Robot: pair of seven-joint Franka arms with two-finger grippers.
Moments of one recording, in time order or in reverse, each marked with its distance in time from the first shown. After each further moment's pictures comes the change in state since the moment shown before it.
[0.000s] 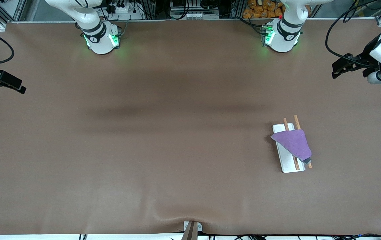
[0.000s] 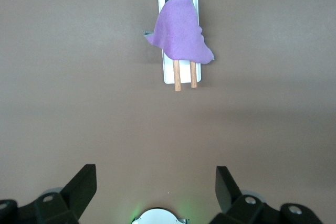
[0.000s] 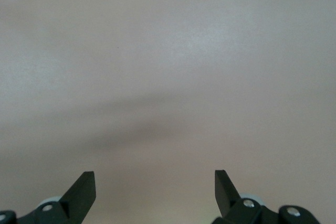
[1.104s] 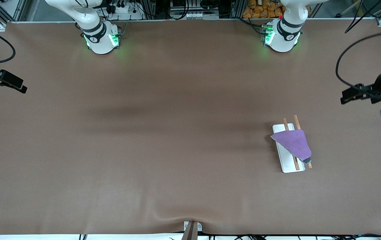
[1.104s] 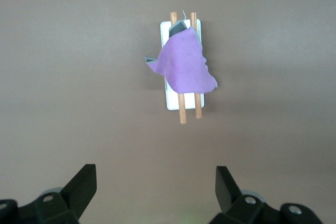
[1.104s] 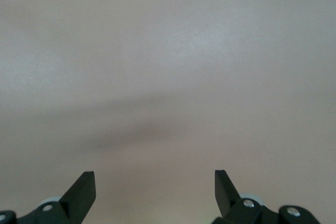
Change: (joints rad) left arm 0.123 0.201 -0.095 0.197 0.011 0.012 0.048; right arm 0.000 -0.002 0.008 0.000 0.000 0.000 0.000
